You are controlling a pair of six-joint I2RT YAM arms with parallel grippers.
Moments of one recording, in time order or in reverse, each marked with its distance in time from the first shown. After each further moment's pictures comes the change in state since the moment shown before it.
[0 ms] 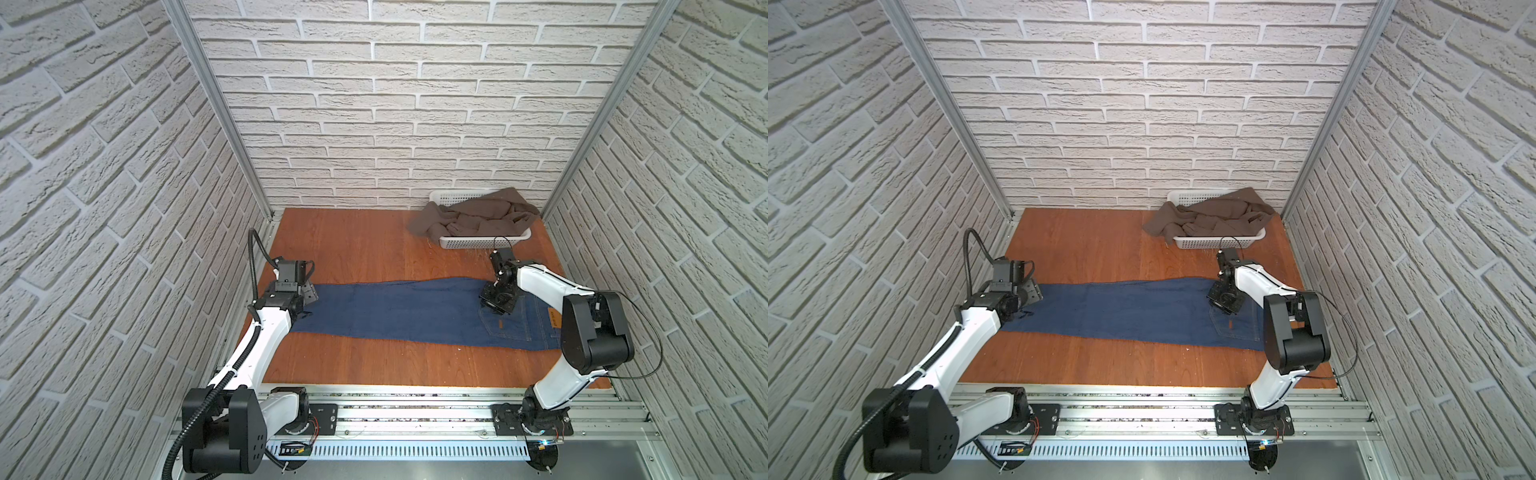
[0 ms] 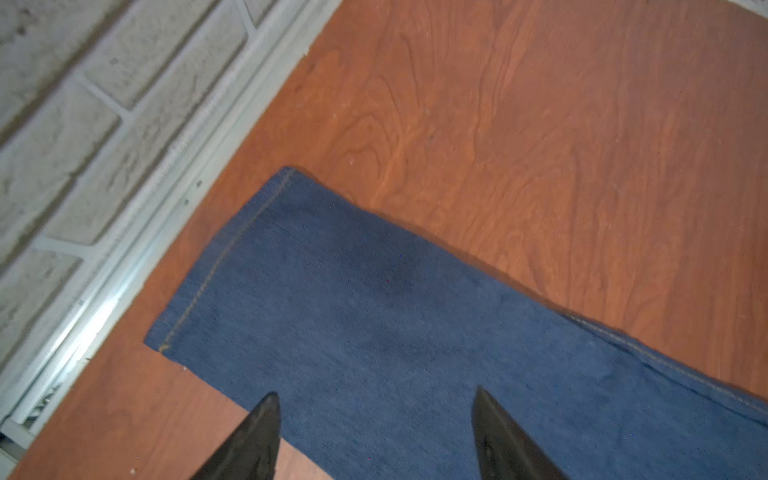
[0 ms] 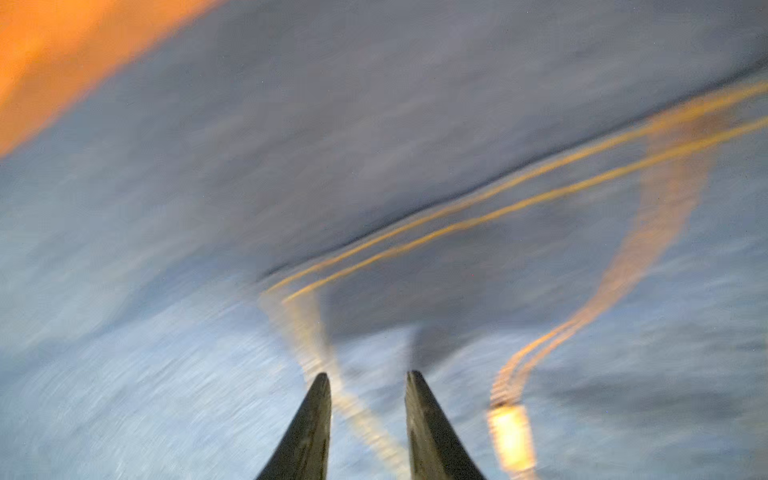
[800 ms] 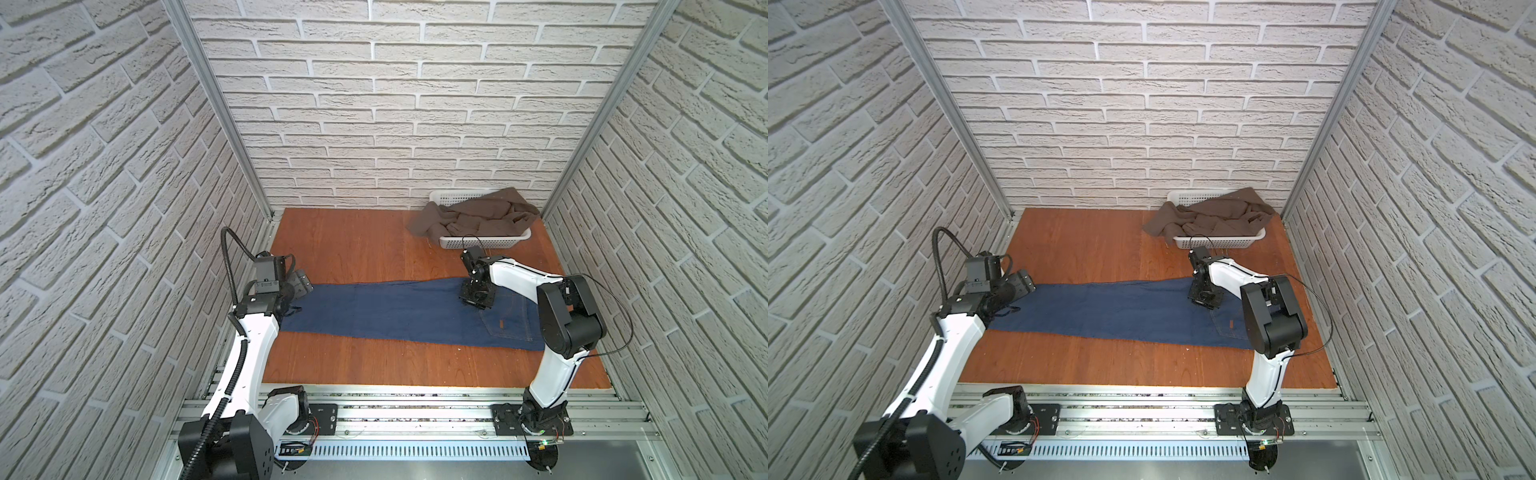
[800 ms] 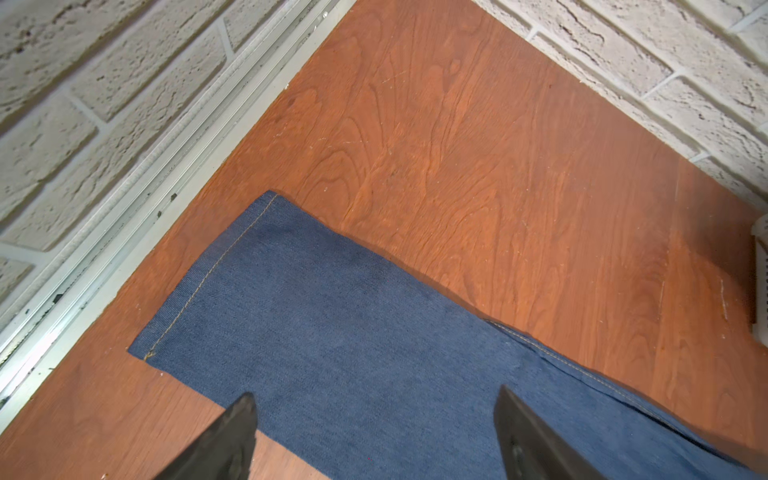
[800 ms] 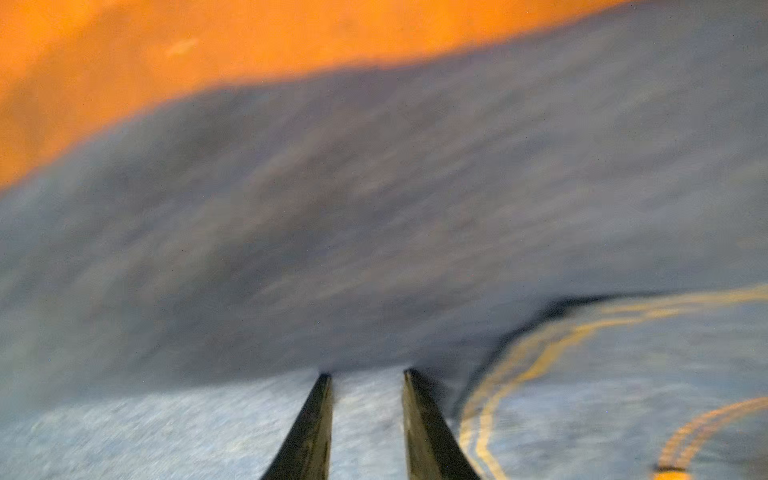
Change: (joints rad) left arm 0.140 -0.092 0.091 -0.064 0.201 0.042; right arm 0.116 0.163 0.109 0.008 0.143 -0.015
